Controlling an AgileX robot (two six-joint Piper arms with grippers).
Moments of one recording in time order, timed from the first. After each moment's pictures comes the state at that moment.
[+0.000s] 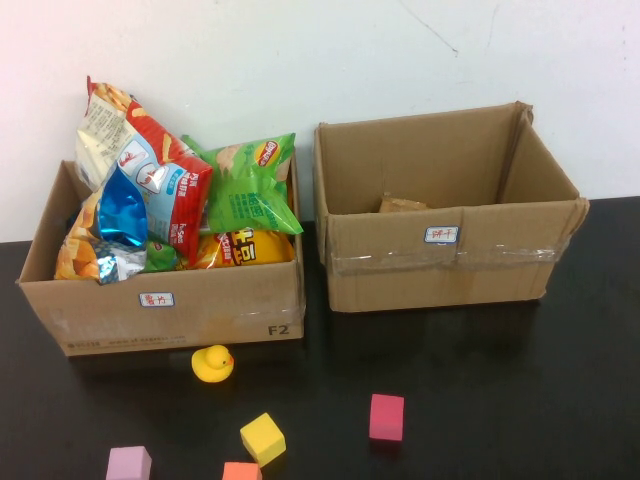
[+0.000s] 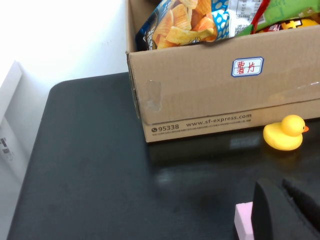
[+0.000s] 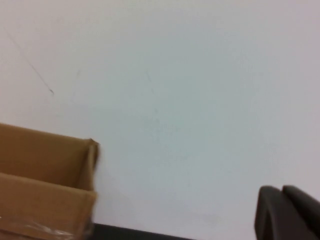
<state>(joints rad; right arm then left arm) 0.06 0.21 -0.18 1.35 -0.13 -1.62 -0.04 -0.01 0.02 -0.01 0.38 0.06</state>
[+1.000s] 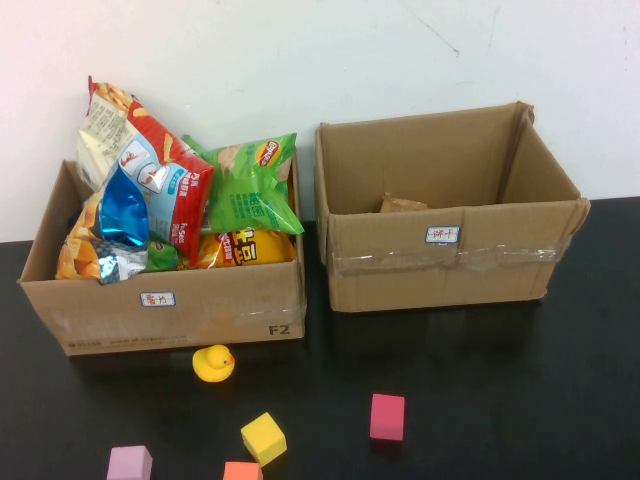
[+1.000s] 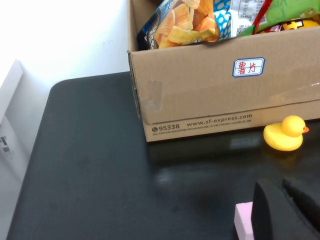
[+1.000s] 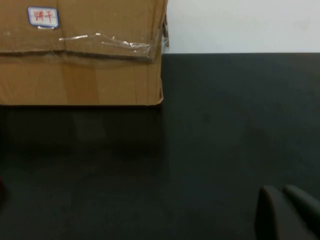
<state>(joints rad) 0.07 -0.01 0.03 -0.07 0.40 0.06 -0.04 -0.01 0.02 -0.01 0.38 0.05</state>
